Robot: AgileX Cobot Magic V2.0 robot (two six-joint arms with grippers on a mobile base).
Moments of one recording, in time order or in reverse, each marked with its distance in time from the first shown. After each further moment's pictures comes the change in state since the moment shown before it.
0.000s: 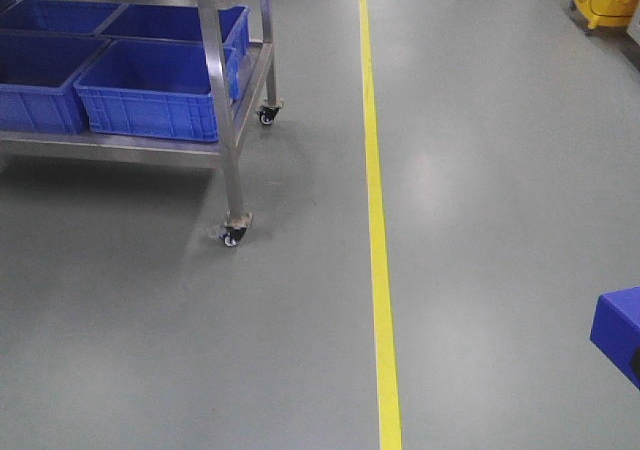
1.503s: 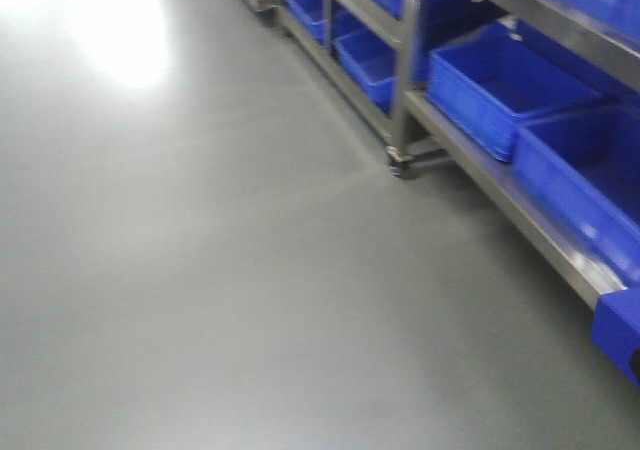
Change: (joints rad) left arm 0.000 0.000 0.000 0.000 0.000 0.000; right arm 0.000 0.000 0.000 0.000 0.000 0.000
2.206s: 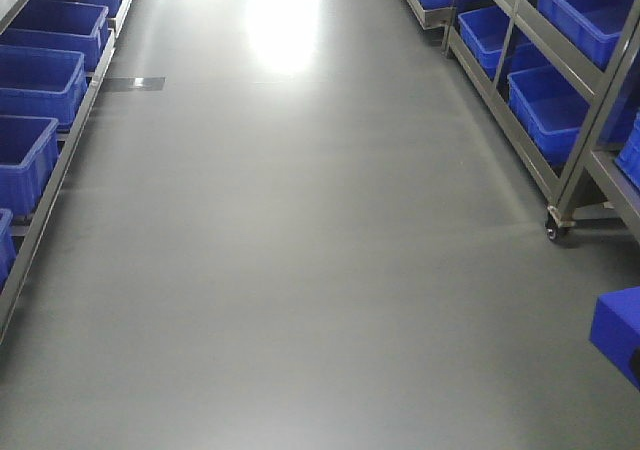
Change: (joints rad) left arm 0.000 0.000 0.000 0.000 0.000 0.000; right arm 0.000 0.000 0.000 0.000 0.001 0.000
